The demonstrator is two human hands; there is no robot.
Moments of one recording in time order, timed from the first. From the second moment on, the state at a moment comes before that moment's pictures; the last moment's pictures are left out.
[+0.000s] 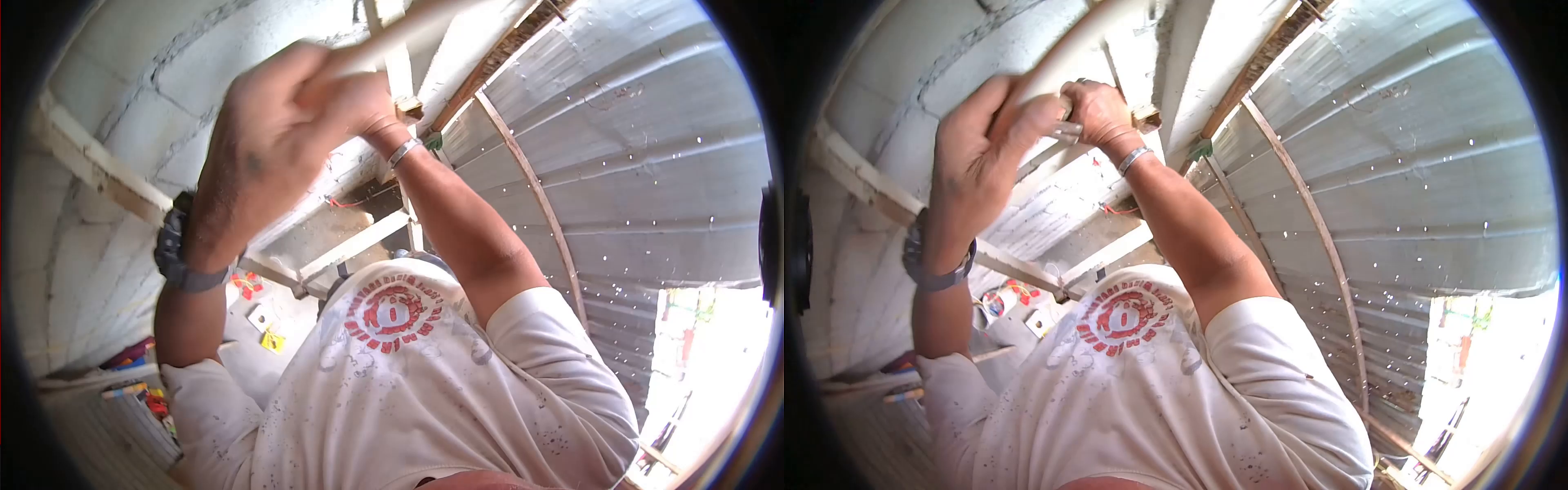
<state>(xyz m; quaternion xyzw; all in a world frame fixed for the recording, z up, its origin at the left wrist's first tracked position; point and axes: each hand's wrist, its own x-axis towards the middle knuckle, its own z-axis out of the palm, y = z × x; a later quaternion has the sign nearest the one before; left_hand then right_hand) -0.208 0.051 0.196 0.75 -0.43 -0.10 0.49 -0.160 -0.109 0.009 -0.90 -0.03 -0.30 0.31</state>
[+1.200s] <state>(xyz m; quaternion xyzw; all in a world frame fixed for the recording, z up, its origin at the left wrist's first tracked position) -0.123 0.117 0.026 0.92 -0.22 -0.10 0.31 -0.167 -0.113 0.019 -0.90 -0.05 -0.17 0.40</state>
